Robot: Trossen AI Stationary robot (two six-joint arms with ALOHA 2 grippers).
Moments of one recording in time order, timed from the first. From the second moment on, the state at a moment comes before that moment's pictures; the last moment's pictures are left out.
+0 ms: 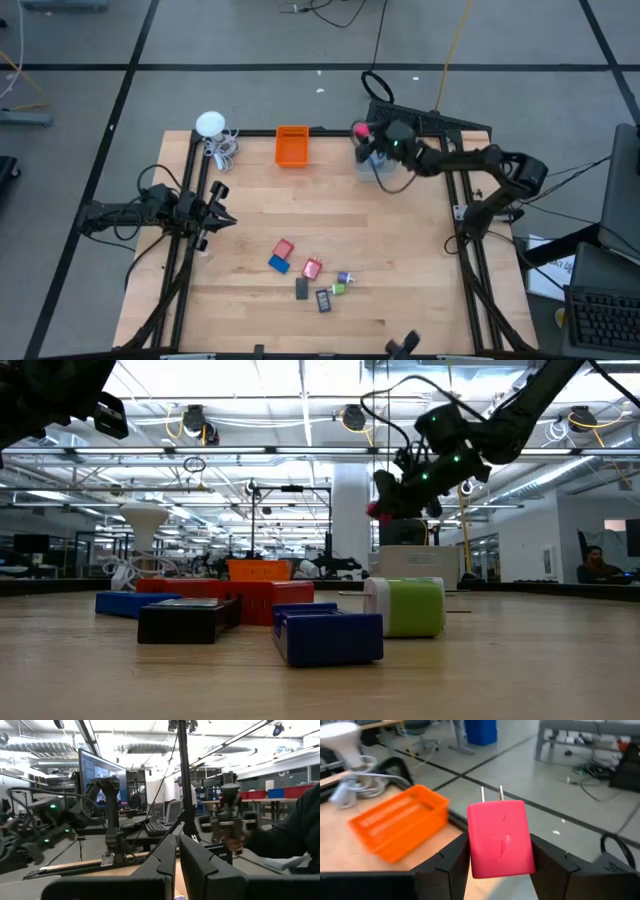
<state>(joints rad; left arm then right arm) 0.01 0.01 0.02 0.32 0.32 -0.01 -0.63 1.55 0.73 0.52 0.16 0.16</state>
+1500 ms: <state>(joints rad) 0.01 0.01 0.02 0.32 0.32 -0.01 -0.78 1.61 0.73 0.27 0.10 0.15</state>
